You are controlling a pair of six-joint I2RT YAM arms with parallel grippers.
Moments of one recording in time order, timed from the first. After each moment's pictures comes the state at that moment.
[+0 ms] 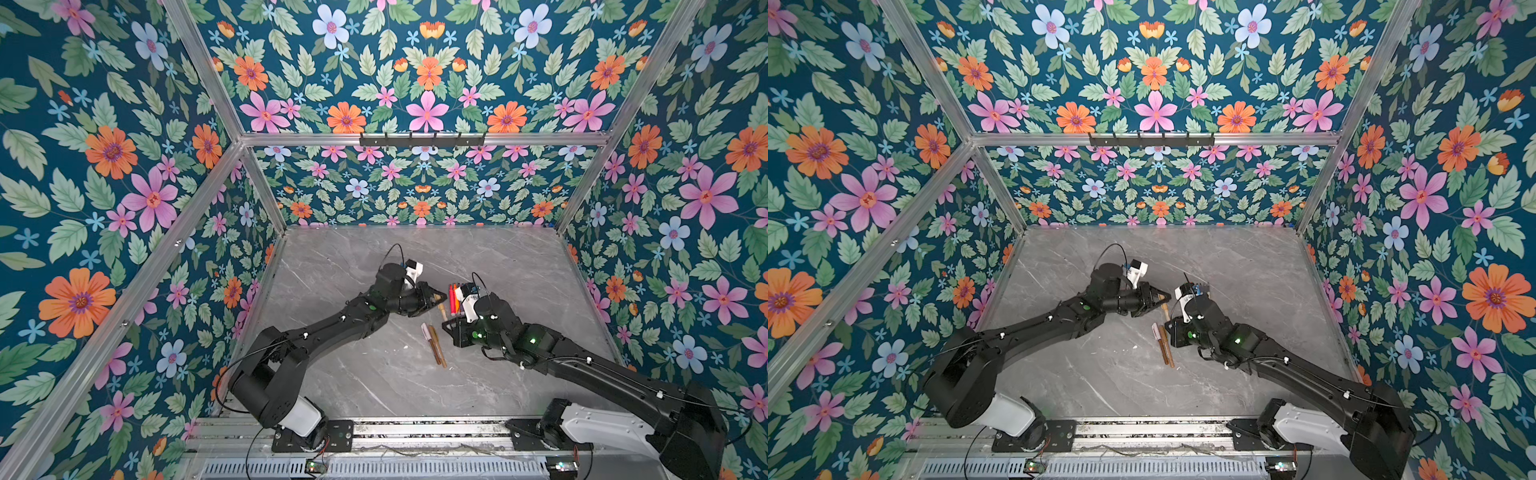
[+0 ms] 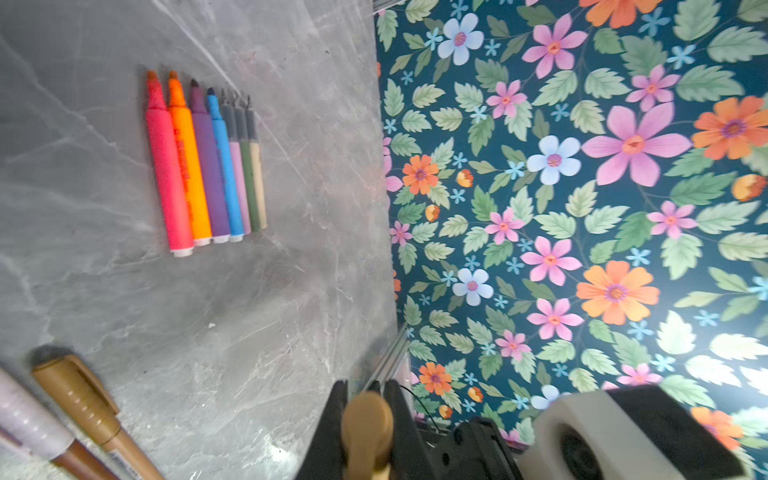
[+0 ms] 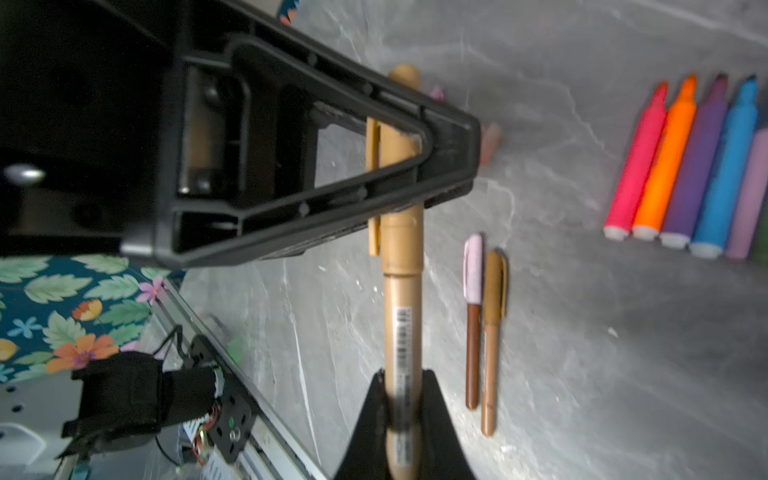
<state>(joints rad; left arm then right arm) -0.64 1.54 0.97 0.19 0.56 -1.07 0.83 1.10 0.77 -0.32 -0.08 0.66</state>
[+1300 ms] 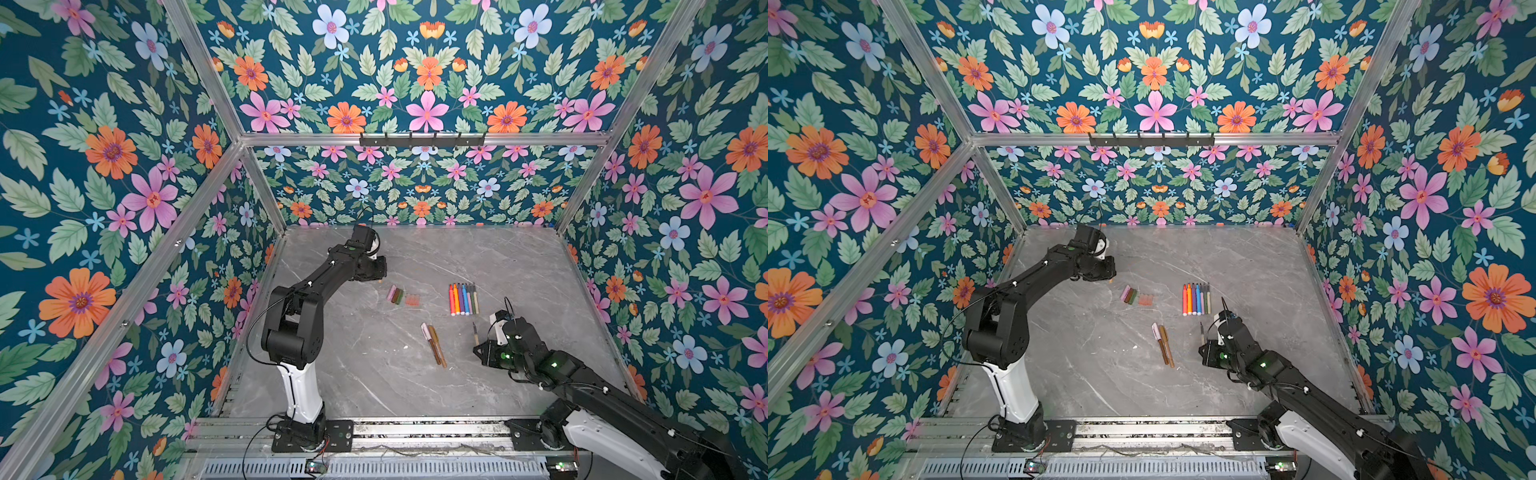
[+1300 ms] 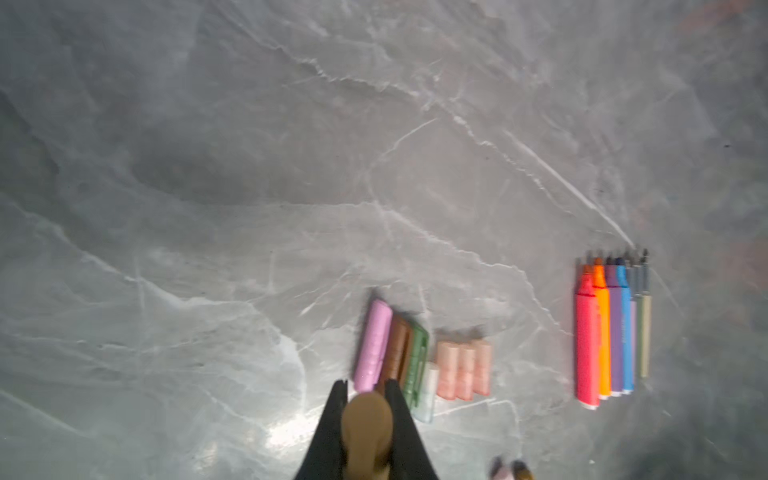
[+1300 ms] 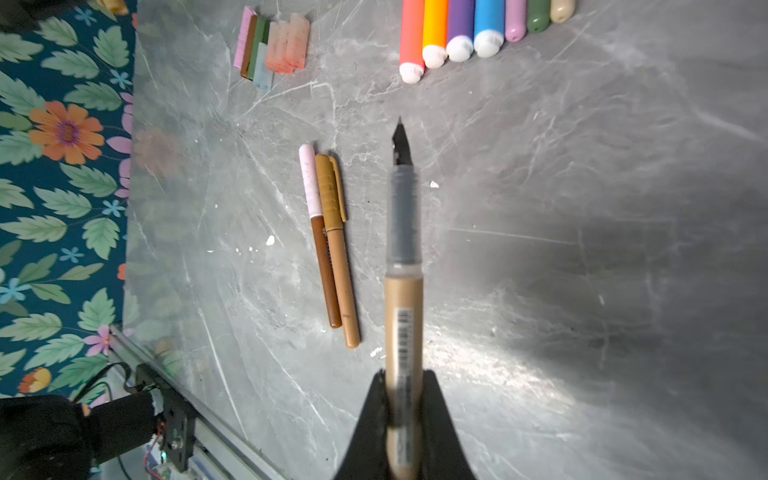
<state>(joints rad) -0.34 1.91 1.47 -0.61 0.18 -0.31 0.59 0.83 0.38 -0.35 -0.19 0.76</state>
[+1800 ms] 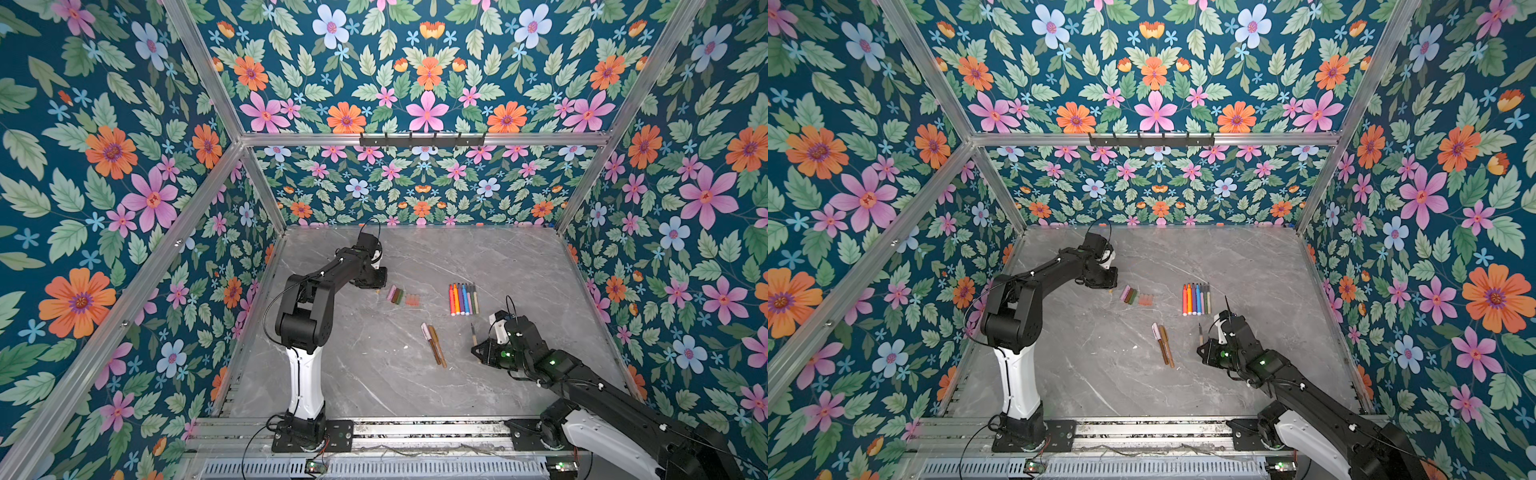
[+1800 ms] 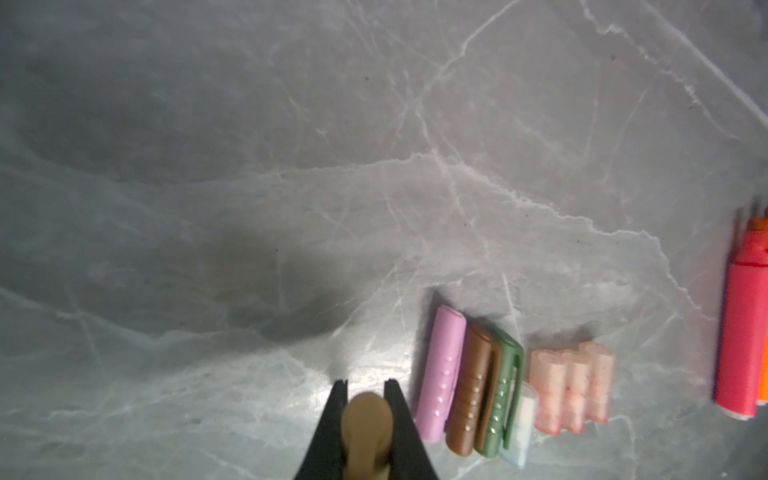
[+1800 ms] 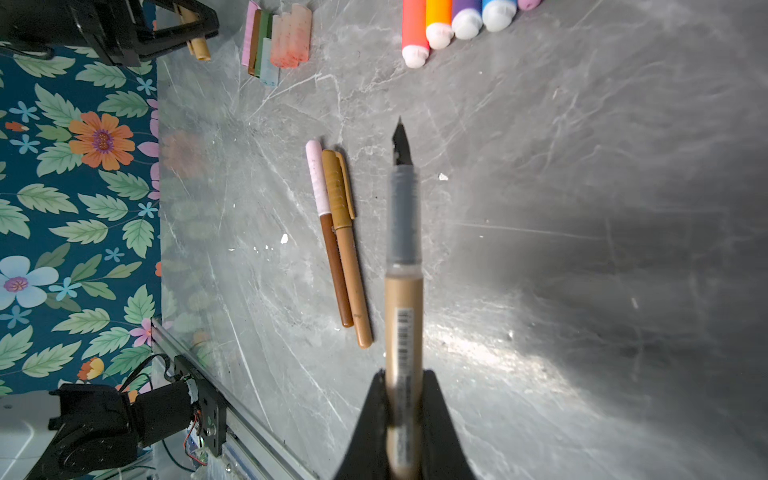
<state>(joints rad) -0.33 2.06 1.51 -0.64 0.19 -0.18 0.55 0.89 0.37 -0.29 -0.29 0.78</state>
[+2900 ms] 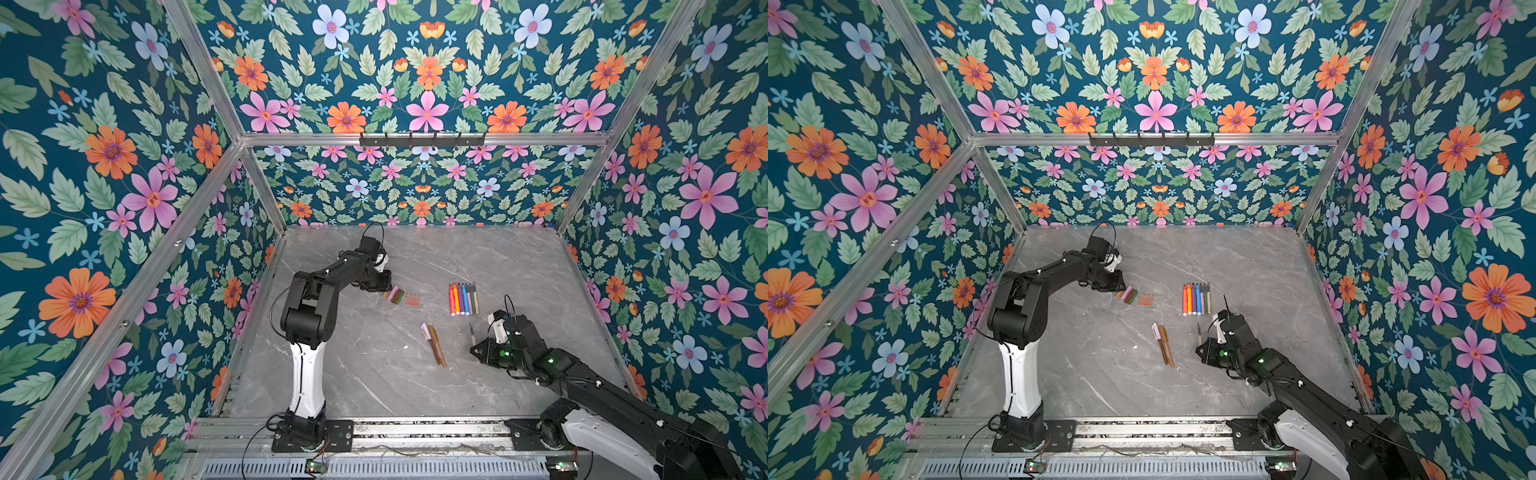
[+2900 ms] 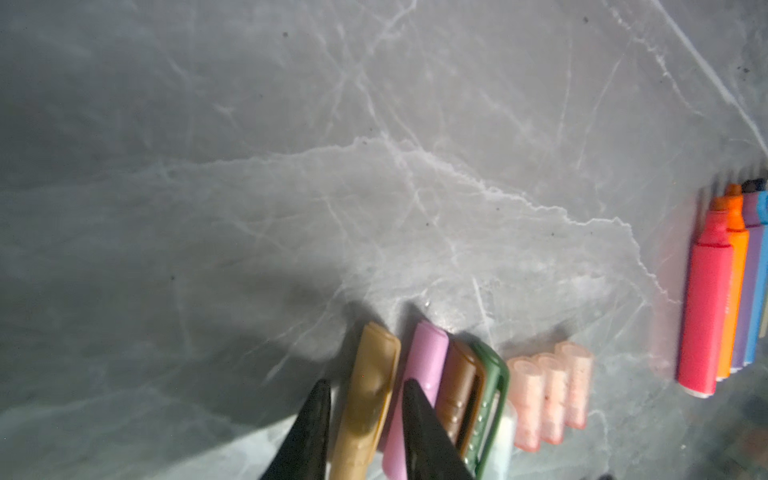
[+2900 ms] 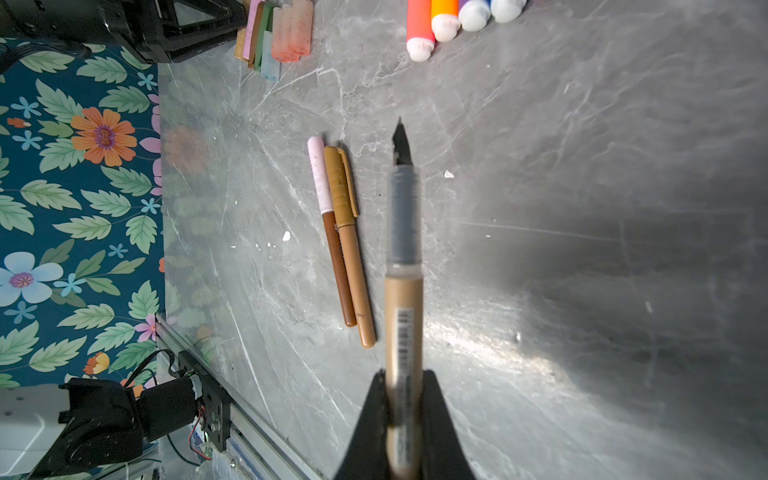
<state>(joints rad) -0.33 2.10 1.51 -0.60 0.30 -0.18 0.55 0.91 0.38 -0.28 -0.30 0.78</state>
